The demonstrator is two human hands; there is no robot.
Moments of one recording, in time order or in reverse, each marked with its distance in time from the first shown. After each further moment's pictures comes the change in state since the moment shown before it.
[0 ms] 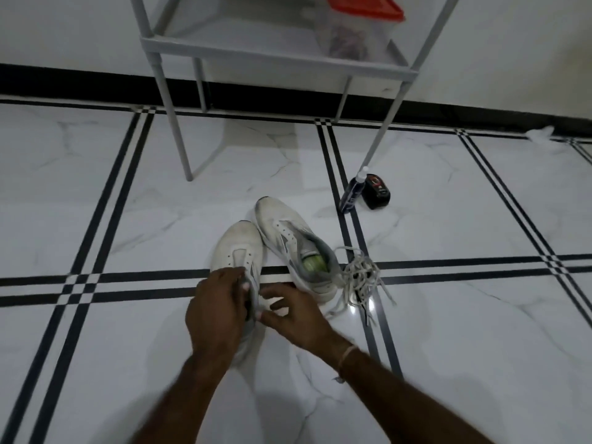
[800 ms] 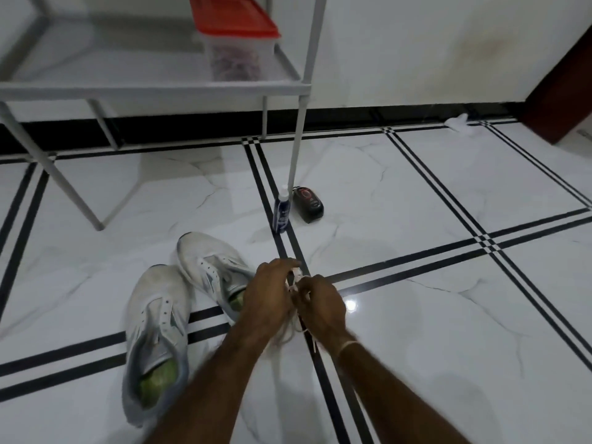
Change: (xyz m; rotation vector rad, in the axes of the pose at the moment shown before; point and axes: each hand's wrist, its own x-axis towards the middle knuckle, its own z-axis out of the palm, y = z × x) left_hand 0.041 0.171 0.102 -0.131 -0.453 0.408; right_hand 0.010 0.072 -0.138 -0.433 0.490 0.229
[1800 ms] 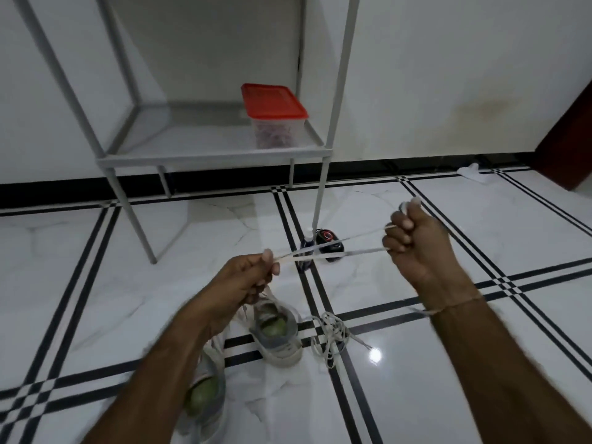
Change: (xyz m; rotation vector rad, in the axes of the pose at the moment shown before) left_hand -0.027 0.019 -0.155 -0.799 -0.131 -0.079; right_hand 0.038 -0.102 -0.226 1.539 0.022 0.118
